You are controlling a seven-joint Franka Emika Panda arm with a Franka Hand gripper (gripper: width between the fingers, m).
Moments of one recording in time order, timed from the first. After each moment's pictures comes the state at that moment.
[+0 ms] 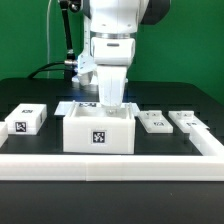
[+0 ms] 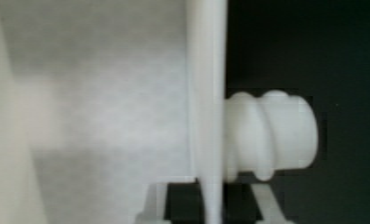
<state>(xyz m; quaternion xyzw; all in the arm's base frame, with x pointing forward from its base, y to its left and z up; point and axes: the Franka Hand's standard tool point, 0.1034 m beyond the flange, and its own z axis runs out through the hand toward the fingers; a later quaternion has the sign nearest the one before) 0.438 -0.002 0.028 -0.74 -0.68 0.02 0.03</state>
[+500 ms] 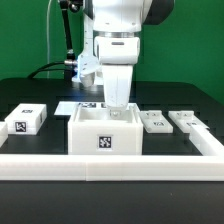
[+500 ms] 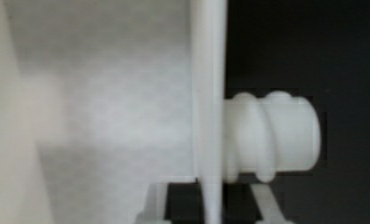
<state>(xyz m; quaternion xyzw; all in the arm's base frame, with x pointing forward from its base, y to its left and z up) 0.467 0.008 0.029 -0.72 -0.69 0.01 0.02</state>
